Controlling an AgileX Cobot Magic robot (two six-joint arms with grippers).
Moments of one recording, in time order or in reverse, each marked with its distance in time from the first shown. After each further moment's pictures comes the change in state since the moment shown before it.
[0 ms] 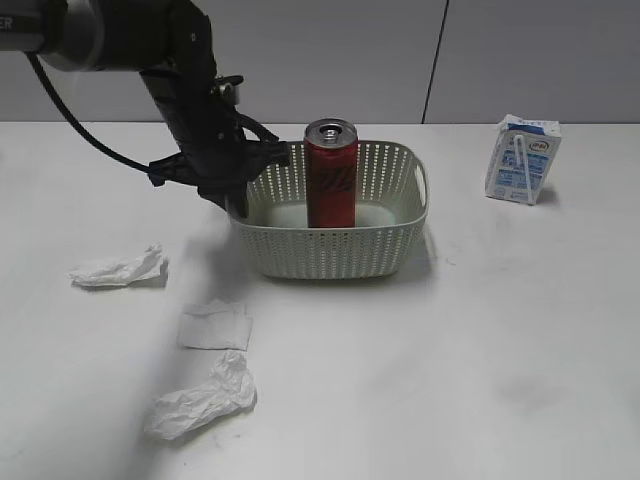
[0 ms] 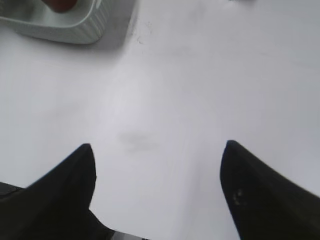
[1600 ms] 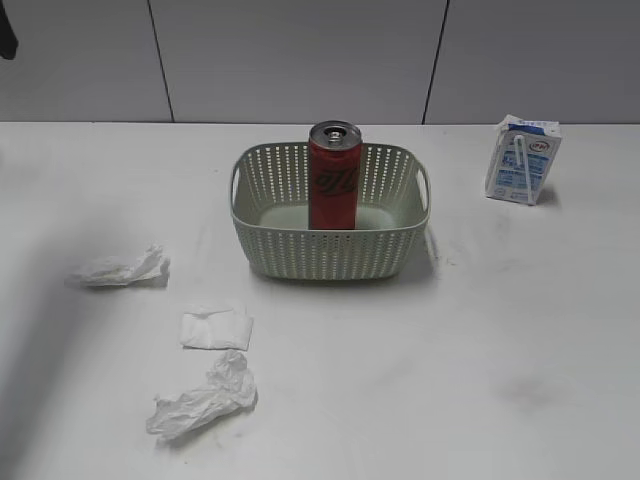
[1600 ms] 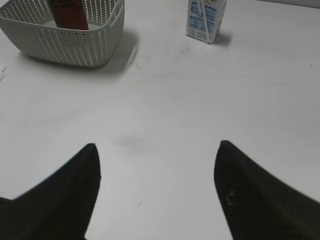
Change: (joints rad) left arm 0.429 -0.553 0.103 0.061 0.276 0.359; right arm 0.000 -1.012 0.658 -0.003 -0.172 -0.006
